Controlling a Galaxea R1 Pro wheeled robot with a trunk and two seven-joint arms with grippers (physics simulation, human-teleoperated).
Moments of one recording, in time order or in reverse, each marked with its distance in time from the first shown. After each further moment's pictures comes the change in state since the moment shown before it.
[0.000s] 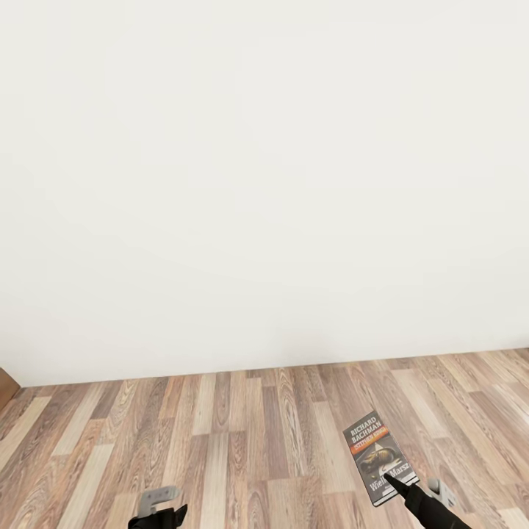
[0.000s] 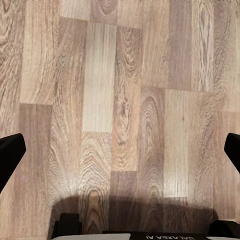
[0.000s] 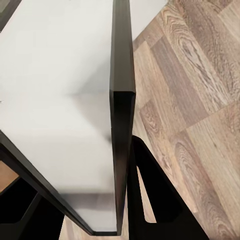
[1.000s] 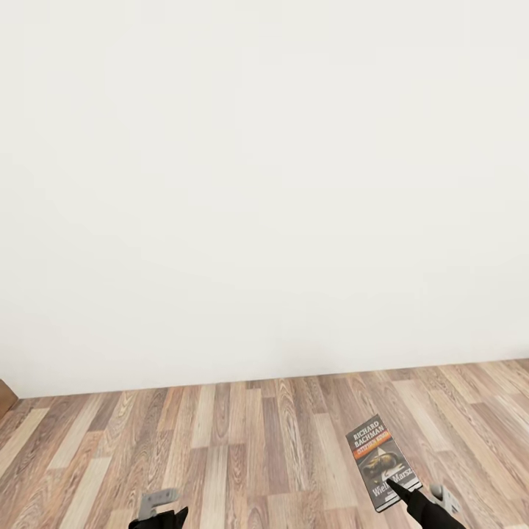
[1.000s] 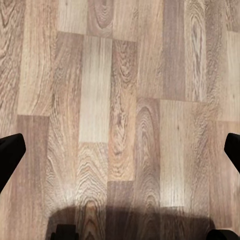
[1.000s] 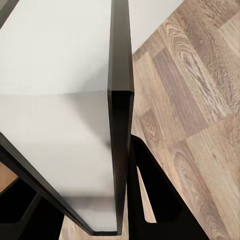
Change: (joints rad) left arm 0.006 -0.003 -0.001 0.000 0.002 0.001 -0.001; right arm 0.001 0.000 0.000 0.035 -0.001 -0.038 0.000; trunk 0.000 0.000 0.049
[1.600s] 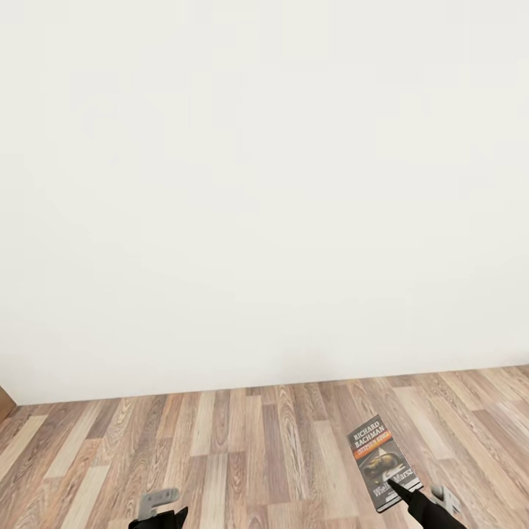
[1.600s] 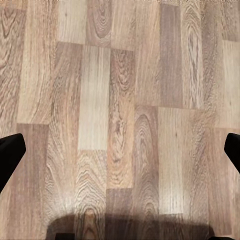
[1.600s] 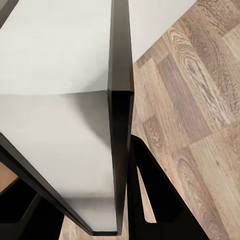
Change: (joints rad) left arm 0.000 0.000 0.000 0.000 0.000 0.000 0.000; right arm 0.000 -0.003 0.000 0.001 0.000 0.000 0.001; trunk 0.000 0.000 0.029
